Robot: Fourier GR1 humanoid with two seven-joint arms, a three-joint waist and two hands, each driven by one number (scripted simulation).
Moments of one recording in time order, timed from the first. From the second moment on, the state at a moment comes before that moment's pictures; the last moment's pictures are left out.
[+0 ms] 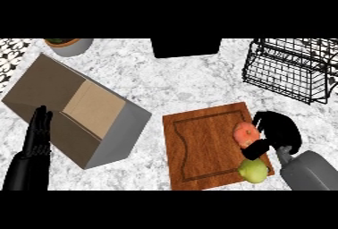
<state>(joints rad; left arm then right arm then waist) 0.23 0.26 -0.15 -1.96 -0.01 0.34 0.03 -0.31 -0.56 0.54 -1.38 0.58 0.07 0.77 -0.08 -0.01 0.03</state>
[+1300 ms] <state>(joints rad) 0.33 0.25 -0.11 -2.00 -0.01 0.34 0.05 -0.27 -1.08 -0.26 -1.45 0.04 0.07 0.22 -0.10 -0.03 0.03</state>
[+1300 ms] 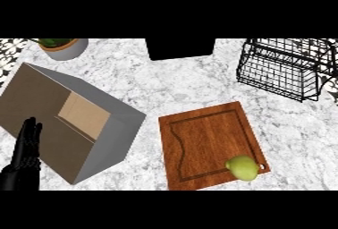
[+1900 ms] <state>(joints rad) 0.28 0.25 -0.15 -1.96 -0.02 0.31 0.04 -0.36 -1.15 -0.32 -1.35 0.00 0.13 0.29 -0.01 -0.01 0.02</state>
